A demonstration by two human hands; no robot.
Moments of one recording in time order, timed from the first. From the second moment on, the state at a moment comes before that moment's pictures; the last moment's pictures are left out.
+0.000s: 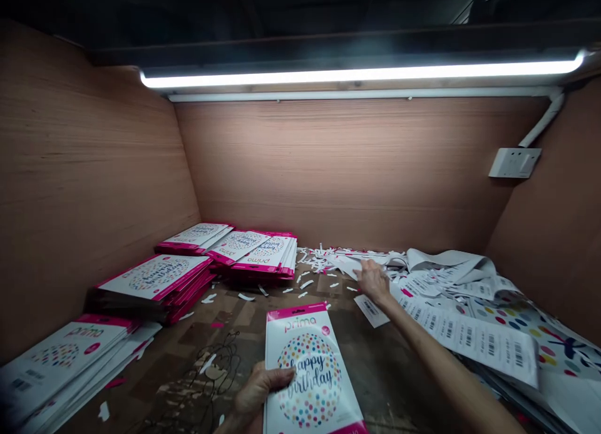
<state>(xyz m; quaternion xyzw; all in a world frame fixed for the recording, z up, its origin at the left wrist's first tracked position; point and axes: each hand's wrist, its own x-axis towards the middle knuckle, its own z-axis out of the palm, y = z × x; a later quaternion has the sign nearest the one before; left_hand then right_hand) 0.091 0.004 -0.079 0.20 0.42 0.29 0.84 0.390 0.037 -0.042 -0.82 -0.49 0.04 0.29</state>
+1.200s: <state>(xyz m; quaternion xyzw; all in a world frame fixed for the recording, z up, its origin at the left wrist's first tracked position) 0.093 0.005 -0.063 0.22 0.36 0.26 0.87 0.371 -0.041 0.015 -0.69 -0.58 0.21 0.38</state>
